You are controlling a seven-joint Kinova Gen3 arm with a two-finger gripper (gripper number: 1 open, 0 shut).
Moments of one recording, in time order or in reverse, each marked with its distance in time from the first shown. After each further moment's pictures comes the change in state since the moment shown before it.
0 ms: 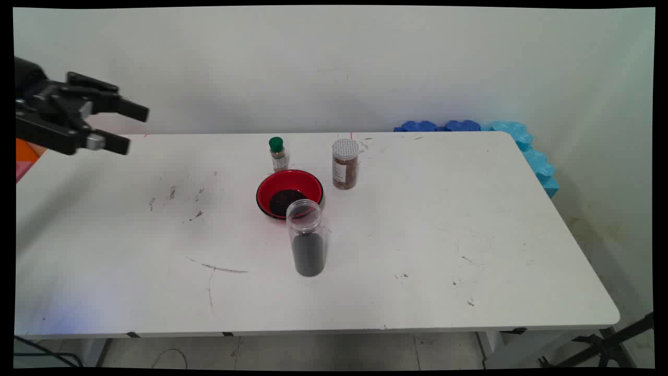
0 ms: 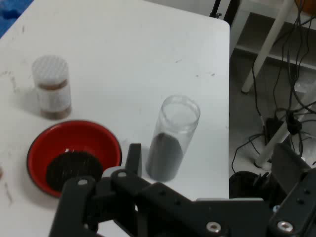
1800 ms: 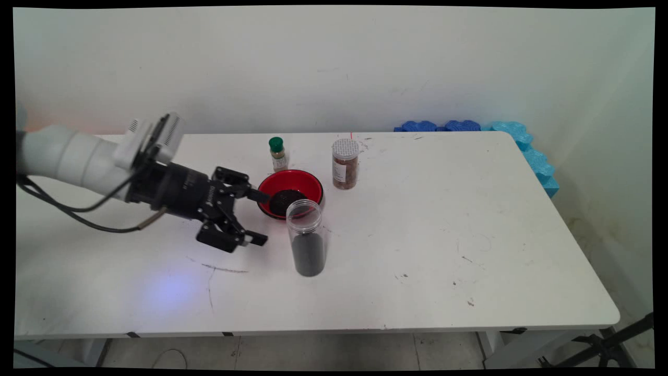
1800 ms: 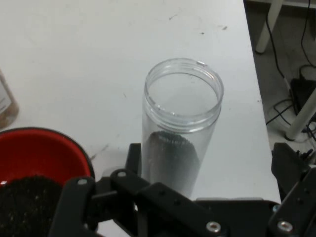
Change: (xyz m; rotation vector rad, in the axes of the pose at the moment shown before) arm -0.068 0.007 0.214 -0.023 -0.066 0.154
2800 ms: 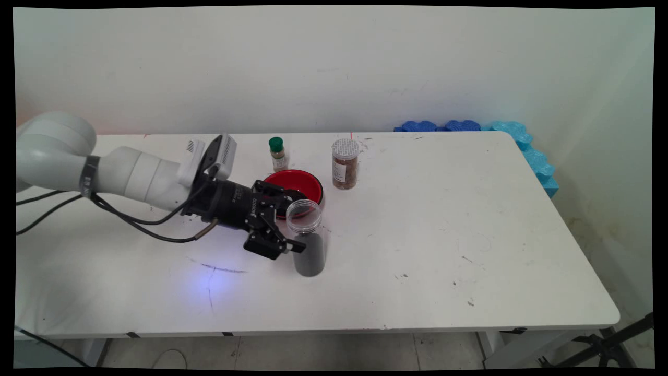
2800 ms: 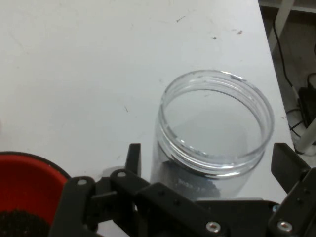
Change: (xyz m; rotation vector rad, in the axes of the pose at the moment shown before) arm -0.006 -0.010 0.071 -0.006 0.015 -0.014
